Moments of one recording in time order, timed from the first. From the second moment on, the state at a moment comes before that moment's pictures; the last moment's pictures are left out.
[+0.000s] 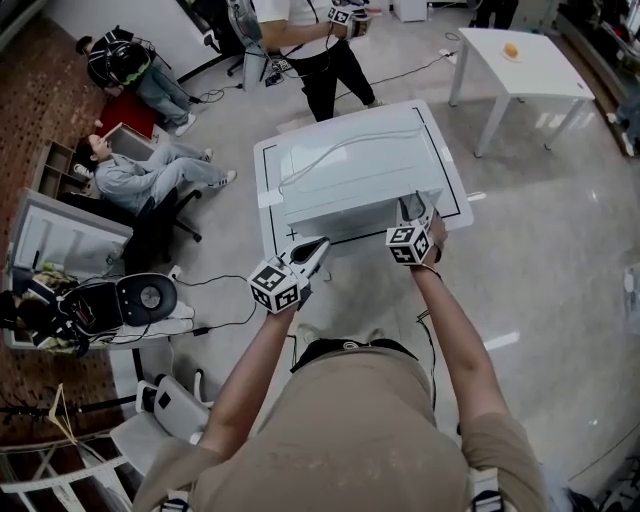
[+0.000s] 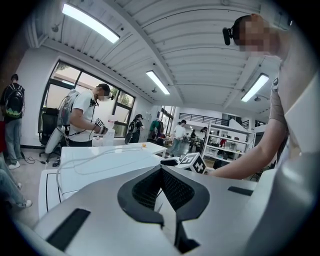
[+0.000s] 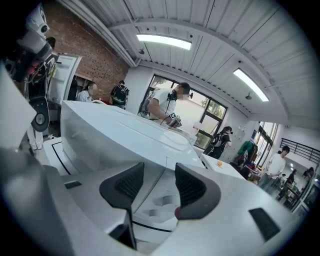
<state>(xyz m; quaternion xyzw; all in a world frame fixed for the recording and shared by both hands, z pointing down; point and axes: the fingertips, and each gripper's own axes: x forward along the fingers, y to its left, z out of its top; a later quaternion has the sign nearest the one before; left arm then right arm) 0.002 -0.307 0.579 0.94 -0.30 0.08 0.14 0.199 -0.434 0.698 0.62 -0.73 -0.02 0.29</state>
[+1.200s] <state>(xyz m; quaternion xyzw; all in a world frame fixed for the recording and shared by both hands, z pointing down) -0.044 -0.266 0.423 0.94 -0.34 -0.05 0.04 0.133 -0.265 0.439 0.52 -0.85 -0.05 0.02</state>
